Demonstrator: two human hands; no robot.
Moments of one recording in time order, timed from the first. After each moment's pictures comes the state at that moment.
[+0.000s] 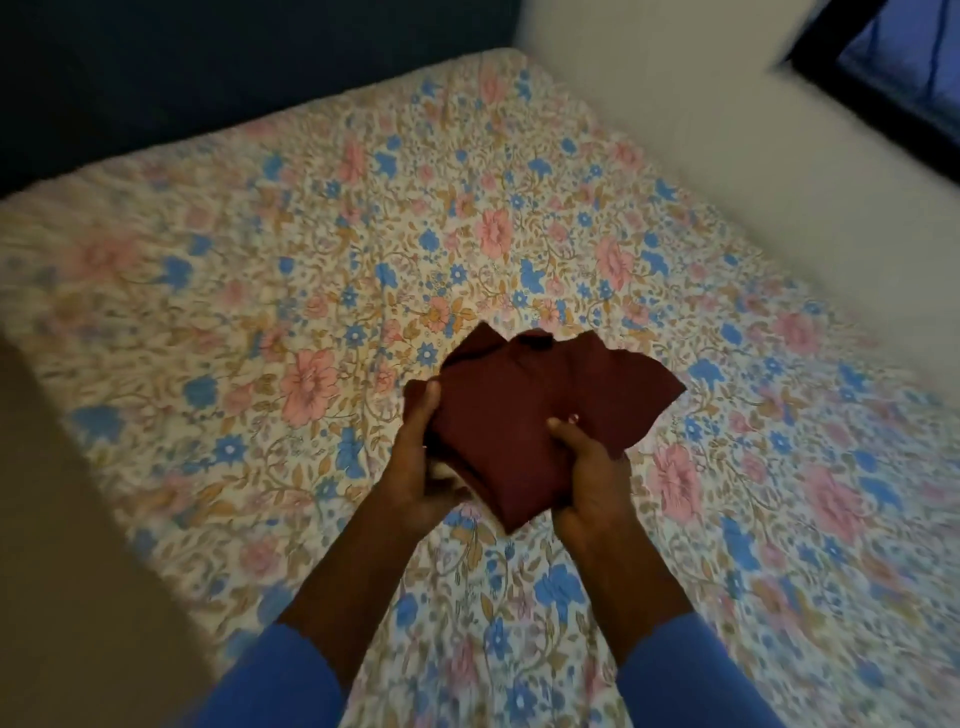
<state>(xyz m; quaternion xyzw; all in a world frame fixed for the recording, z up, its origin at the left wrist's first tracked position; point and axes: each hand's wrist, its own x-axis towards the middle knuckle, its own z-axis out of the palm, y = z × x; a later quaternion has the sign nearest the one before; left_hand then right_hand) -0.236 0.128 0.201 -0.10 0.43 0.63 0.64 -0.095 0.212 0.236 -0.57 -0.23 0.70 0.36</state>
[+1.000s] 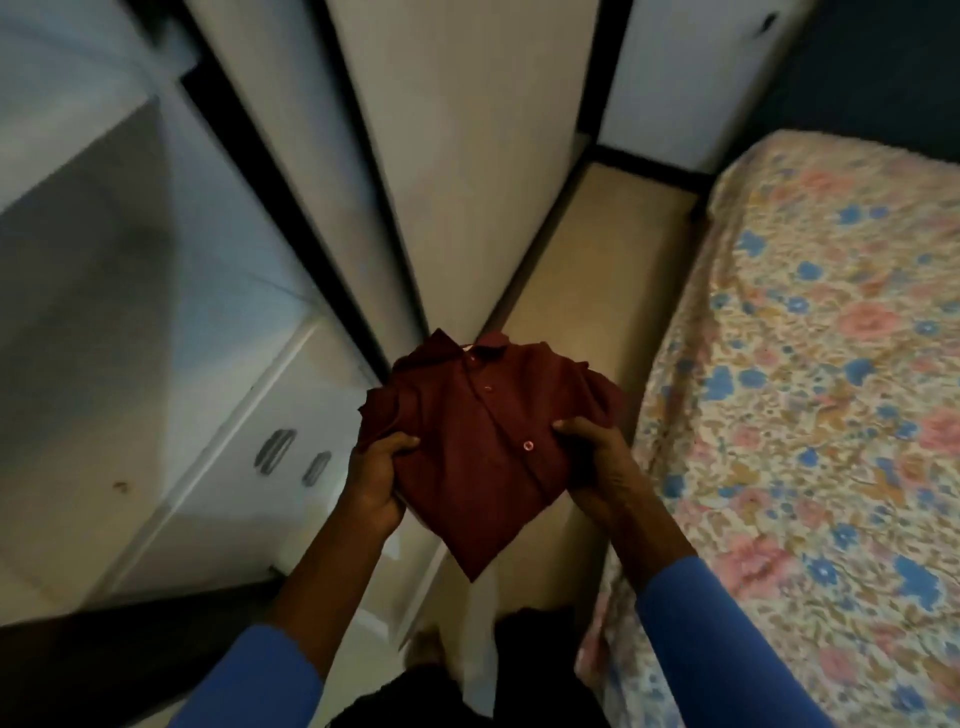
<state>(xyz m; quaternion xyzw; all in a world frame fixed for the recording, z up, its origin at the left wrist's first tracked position) 0.162 -0.657 0.278 -0.46 0.43 0.78 0.00 0.098 -0.418 0.326 -0.27 -0.47 0.80 -0.25</state>
